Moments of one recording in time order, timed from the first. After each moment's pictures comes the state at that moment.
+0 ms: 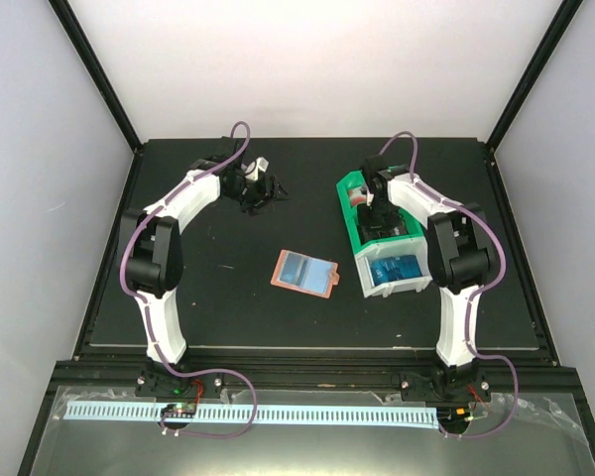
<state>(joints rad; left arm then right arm) -0.25 1.97 1.57 -0.65 0.66 -0.56 0.34 2.08 1.59 -0.93 0.02 0.22</state>
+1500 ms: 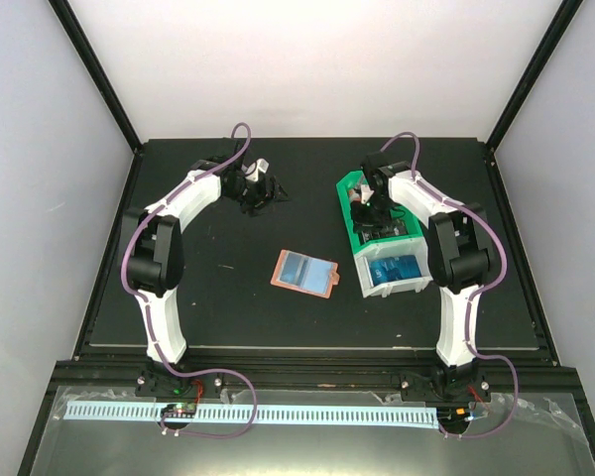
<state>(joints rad) -0.25 1.98 1.57 -0.65 0.66 -0.56 0.33 2.07 1.63 -0.97 -0.24 0.25</state>
